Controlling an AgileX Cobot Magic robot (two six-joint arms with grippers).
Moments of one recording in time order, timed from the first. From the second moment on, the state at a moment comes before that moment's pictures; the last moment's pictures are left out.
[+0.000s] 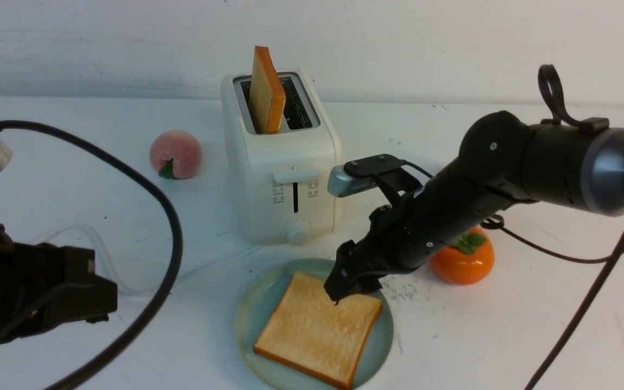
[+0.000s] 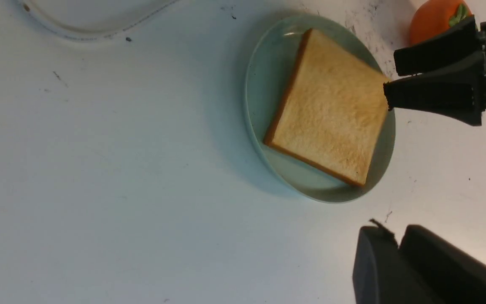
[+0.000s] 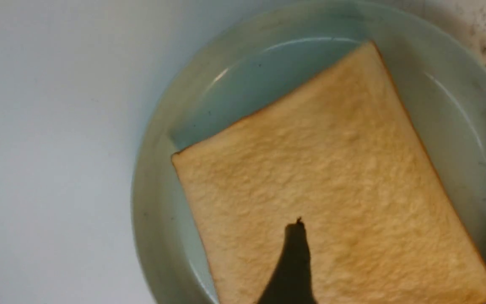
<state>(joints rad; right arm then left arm) 0.45 1.90 -1.35 0.66 0.74 -0.64 -0.08 0.92 -0.79 -0.56 0.89 0.01</state>
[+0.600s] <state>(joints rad) 0.45 1.76 -1.62 0.07 1.20 -0.19 -0.08 0.96 -0.80 -0.66 0.87 -0.02</state>
